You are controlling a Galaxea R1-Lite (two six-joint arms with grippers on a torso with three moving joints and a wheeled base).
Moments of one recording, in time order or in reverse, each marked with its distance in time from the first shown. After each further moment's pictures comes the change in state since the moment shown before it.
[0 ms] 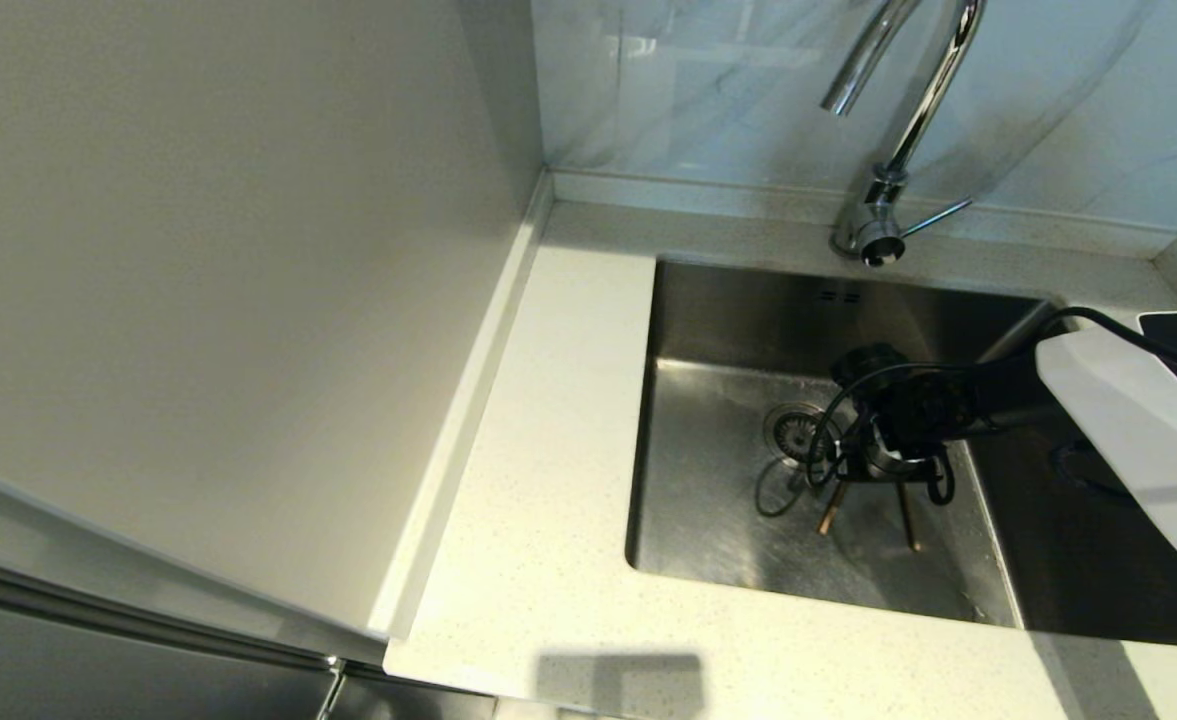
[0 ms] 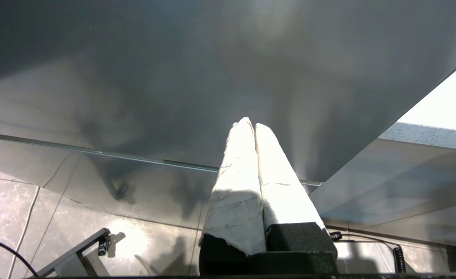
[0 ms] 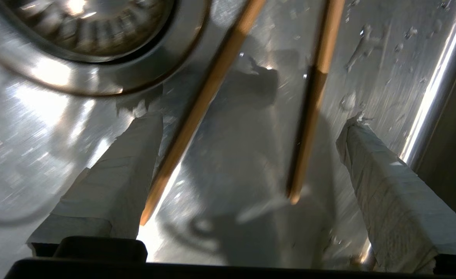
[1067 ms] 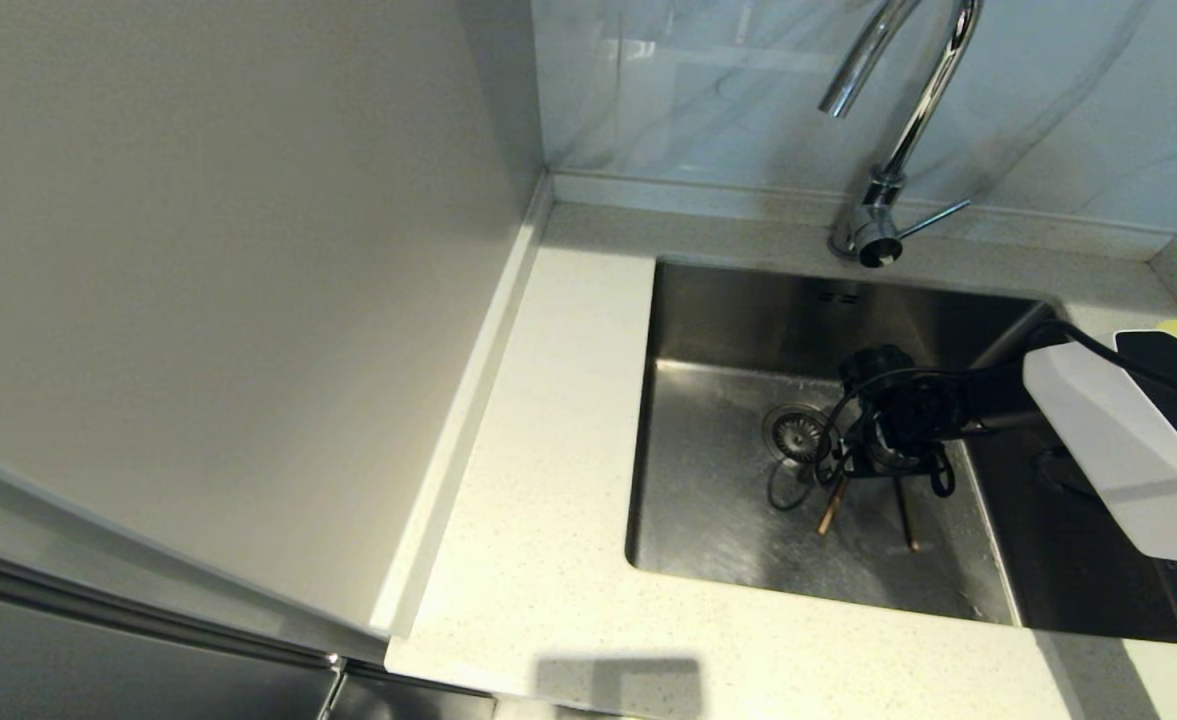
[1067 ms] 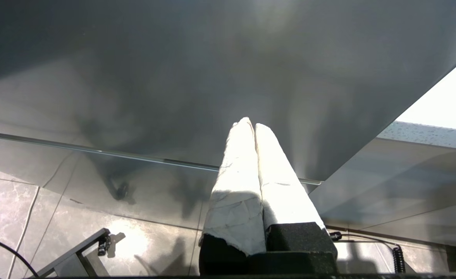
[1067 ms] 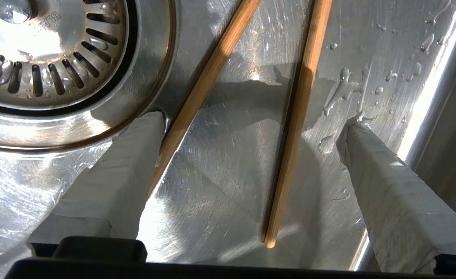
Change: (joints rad) left arm 0.000 0.000 0.000 0.000 -0.001 0.000; right arm -0.054 0.098 -0.111 -0.001 0.007 -0.095
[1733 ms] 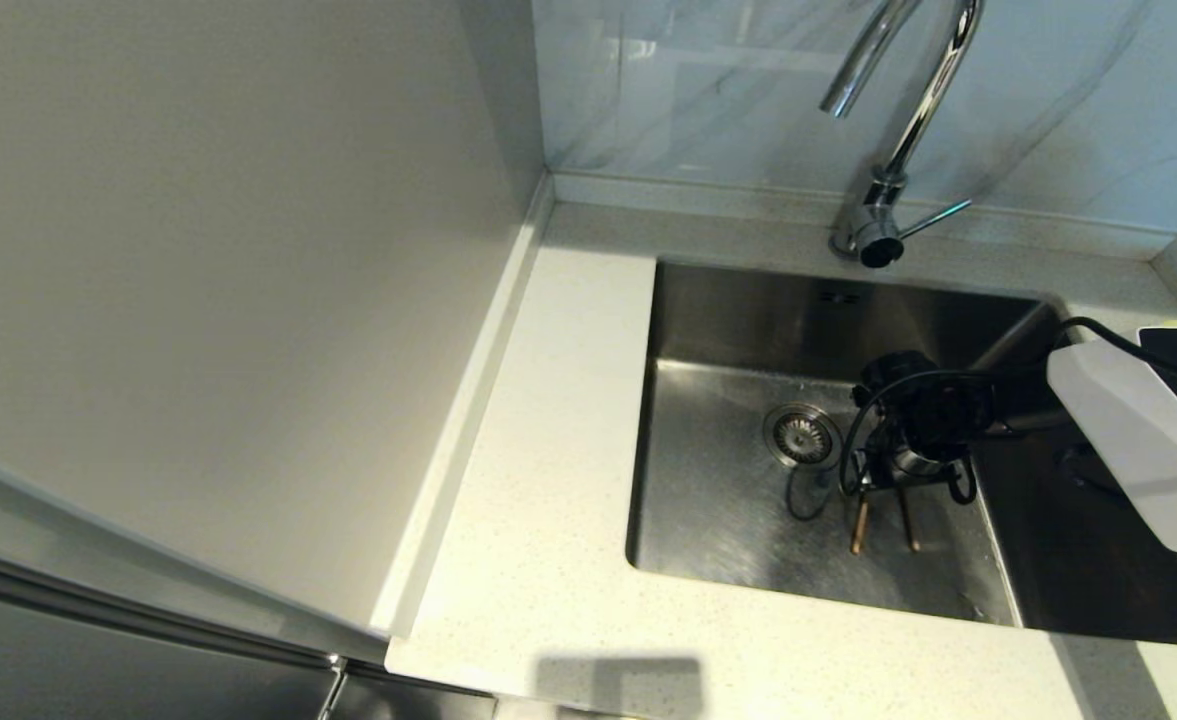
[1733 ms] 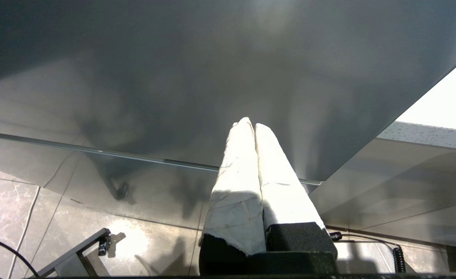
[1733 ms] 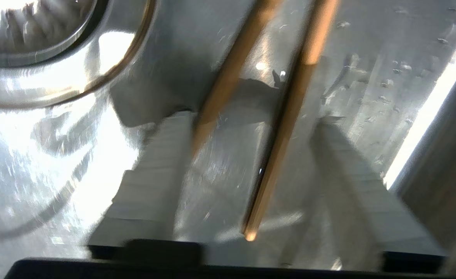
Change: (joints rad) left arm 0.000 0.000 0.000 0.000 0.000 0.000; right arm -0.052 -0.030 0.057 0.009 0.110 -0.124
